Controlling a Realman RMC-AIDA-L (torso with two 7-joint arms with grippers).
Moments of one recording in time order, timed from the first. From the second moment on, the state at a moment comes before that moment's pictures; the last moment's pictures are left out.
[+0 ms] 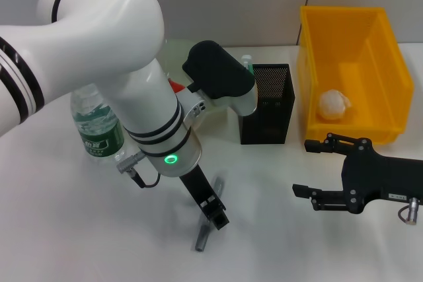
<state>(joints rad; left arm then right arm) -0.98 -2.08 1.80 0.87 2.38 1.31 -2.69 0.40 2.06 -0.88 -0.68 -1.82 -1.49 0.99</state>
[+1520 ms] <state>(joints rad) -0.98 -2.08 1.81 0.85 2.37 1.28 -2.69 0.42 2.06 -0.88 -0.68 -1.82 -1.48 0.98</state>
